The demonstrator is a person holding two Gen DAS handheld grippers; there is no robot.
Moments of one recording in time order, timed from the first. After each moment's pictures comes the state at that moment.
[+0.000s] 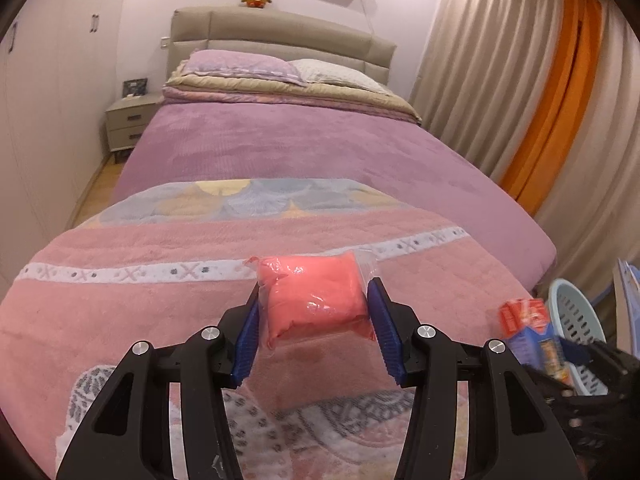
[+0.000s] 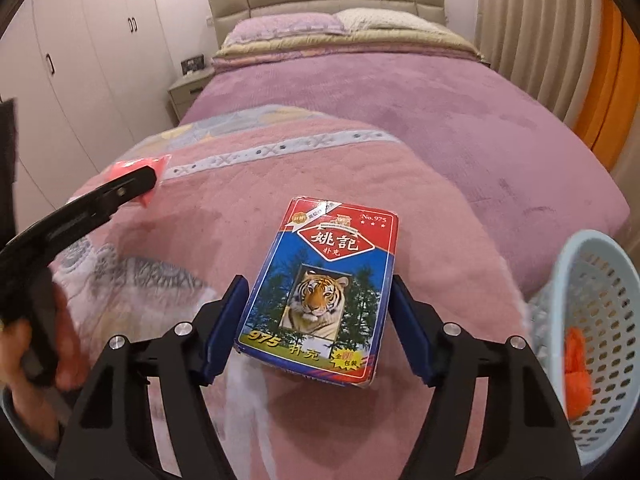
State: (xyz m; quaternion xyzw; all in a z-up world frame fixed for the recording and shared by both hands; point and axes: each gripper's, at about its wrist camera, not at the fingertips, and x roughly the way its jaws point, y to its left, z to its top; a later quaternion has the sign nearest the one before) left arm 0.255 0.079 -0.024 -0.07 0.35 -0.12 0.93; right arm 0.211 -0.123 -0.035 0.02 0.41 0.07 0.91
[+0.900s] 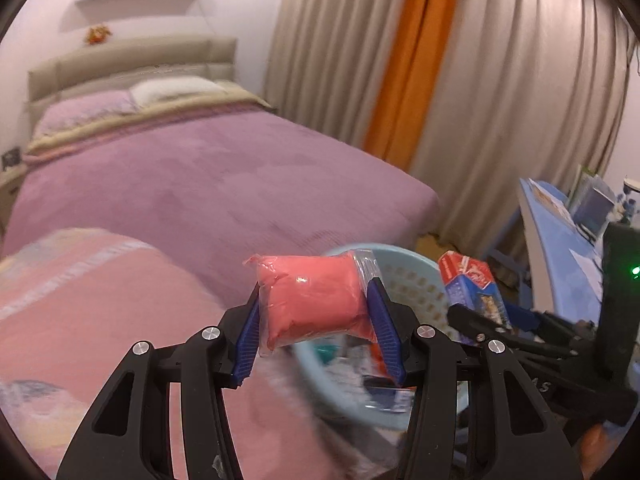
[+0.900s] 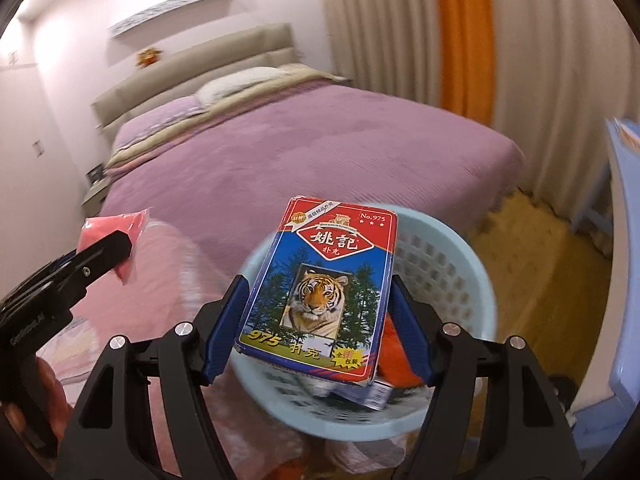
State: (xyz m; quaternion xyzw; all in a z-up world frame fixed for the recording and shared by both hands) left arm 0.170 -0.214 0.025 0.00 0.33 -0.33 0.88; right arm 0.095 -0.372 -0.001 0.17 0.34 -0.13 0.92
